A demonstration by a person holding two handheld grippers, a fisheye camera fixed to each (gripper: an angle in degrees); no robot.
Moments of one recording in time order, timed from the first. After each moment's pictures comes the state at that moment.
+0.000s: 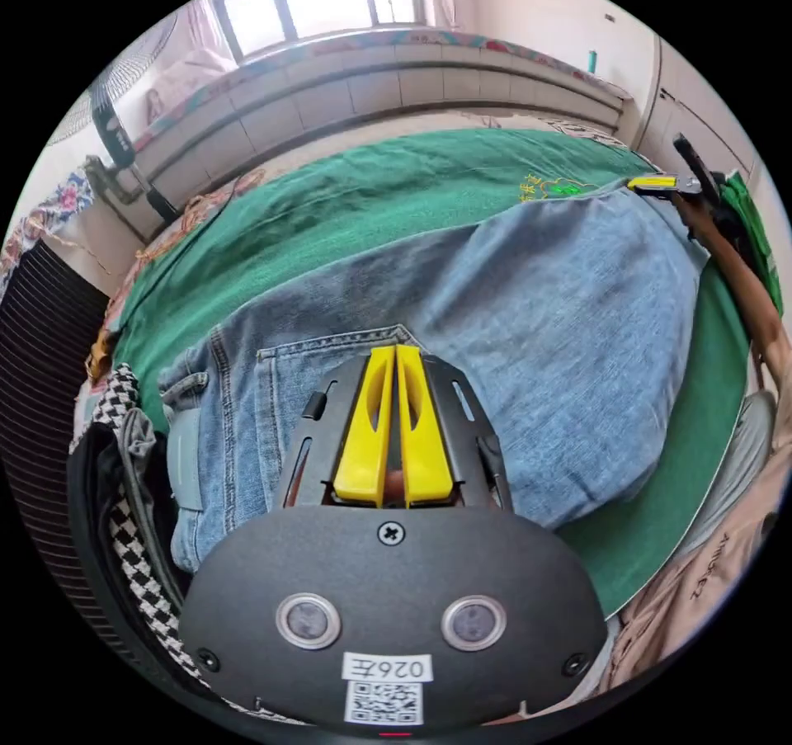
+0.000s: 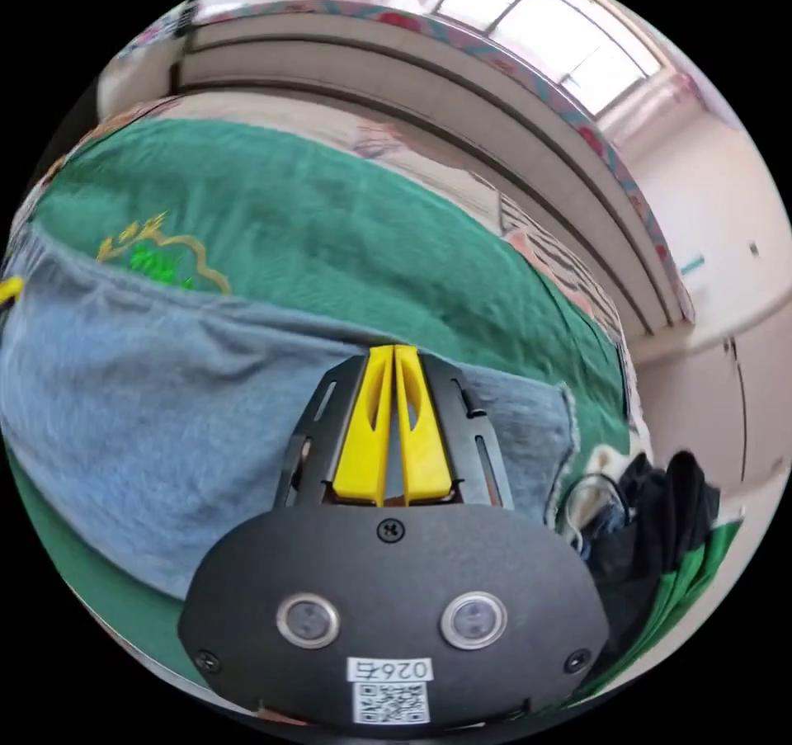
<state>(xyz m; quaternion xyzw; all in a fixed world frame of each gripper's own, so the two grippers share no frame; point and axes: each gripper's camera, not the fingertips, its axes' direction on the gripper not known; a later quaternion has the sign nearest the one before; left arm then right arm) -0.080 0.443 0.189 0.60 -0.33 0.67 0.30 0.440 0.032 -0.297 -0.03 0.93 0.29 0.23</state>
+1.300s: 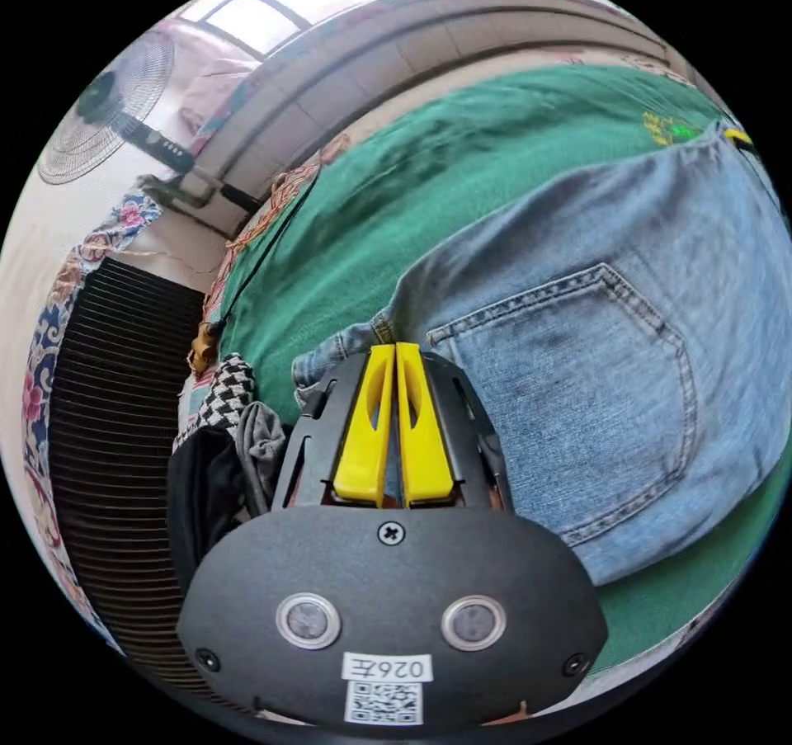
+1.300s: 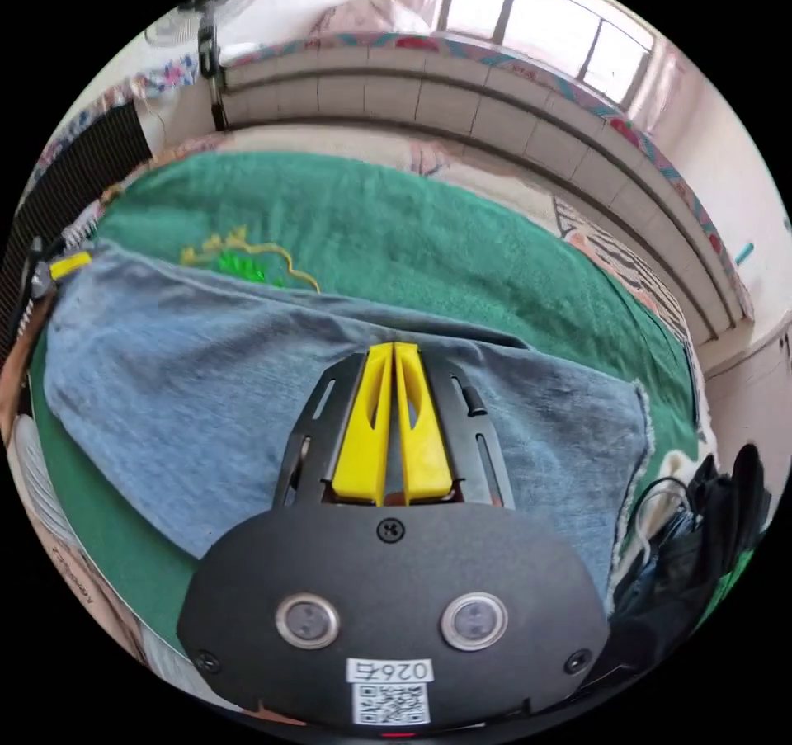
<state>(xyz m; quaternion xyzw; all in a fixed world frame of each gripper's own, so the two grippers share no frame) -0.034 0.587 0.107 0.71 -0.46 0.51 0.18 0.320 0.066 -0.235 0.03 0.90 0.25 0.35</state>
